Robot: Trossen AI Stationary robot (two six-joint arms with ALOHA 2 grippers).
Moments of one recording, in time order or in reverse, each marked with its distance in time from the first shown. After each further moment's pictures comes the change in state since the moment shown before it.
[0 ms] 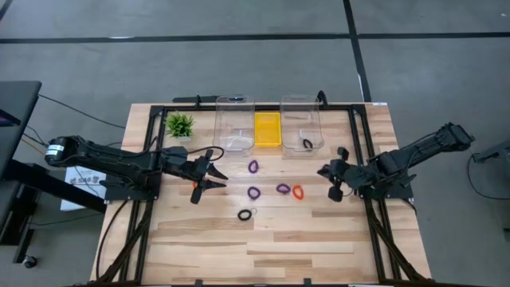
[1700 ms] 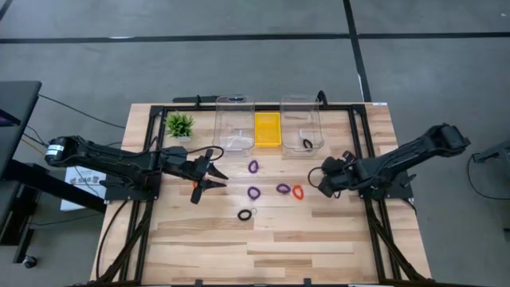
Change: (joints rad) left arm 0.000 0.000 0.000 0.011 0.000 0.000; right arm -0.119 0.425 0.000 -0.206 -0.007 0.463
